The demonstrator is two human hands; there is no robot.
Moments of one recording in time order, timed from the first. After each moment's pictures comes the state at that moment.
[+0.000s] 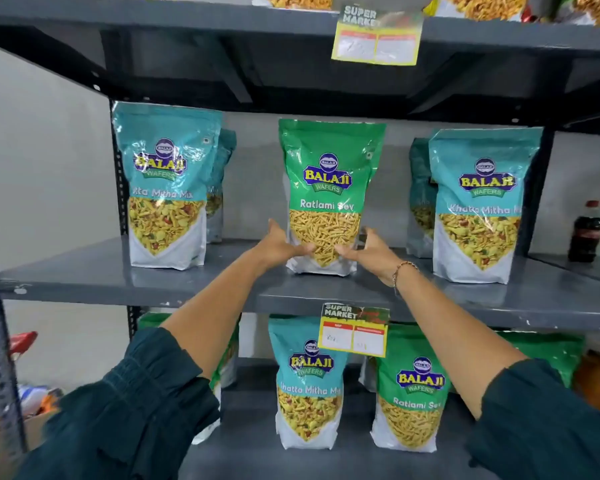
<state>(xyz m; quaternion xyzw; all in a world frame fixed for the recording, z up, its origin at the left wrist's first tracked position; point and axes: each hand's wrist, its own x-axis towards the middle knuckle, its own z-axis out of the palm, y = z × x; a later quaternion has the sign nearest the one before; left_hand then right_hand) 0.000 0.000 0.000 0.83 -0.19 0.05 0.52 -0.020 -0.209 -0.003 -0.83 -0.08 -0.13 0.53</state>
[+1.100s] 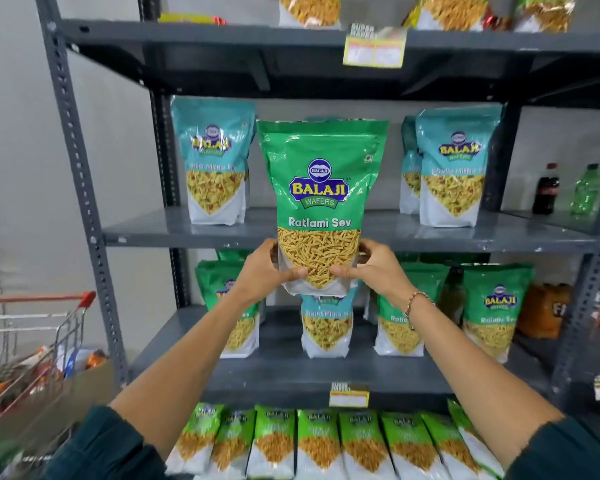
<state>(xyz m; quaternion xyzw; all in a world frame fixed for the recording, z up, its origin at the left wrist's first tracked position) -0.213 0.082 -0.081 0.82 -0.20 0.15 0.51 -0.234 -0.139 -0.072 -0.82 -0.14 -0.20 0.52</state>
